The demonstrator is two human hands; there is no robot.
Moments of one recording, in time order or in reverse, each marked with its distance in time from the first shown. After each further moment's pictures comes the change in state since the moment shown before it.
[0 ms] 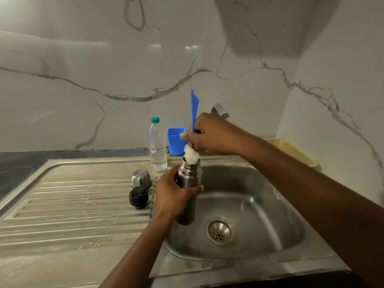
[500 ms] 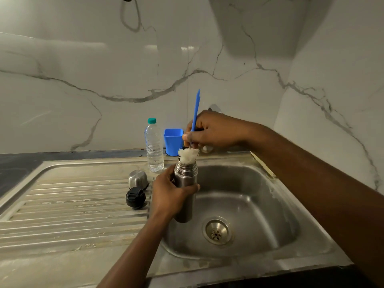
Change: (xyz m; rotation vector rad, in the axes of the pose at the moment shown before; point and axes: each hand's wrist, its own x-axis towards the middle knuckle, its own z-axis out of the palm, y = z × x) left_hand 0.000 0.000 -0.001 -0.012 -0.007 -0.002; right_hand -0.001 0.009 -0.019 0.138 -0.182 -0.065
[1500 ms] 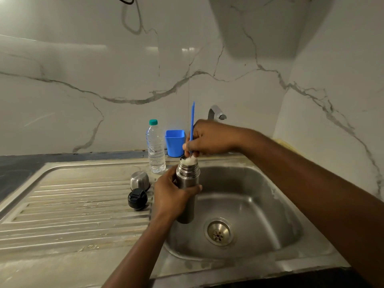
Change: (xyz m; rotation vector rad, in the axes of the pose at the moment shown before) left_hand -0.001 0.000 0.001 0.020 0.013 0.017; right_hand 0.008 -0.001 0.013 0.011 -0.071 0.069
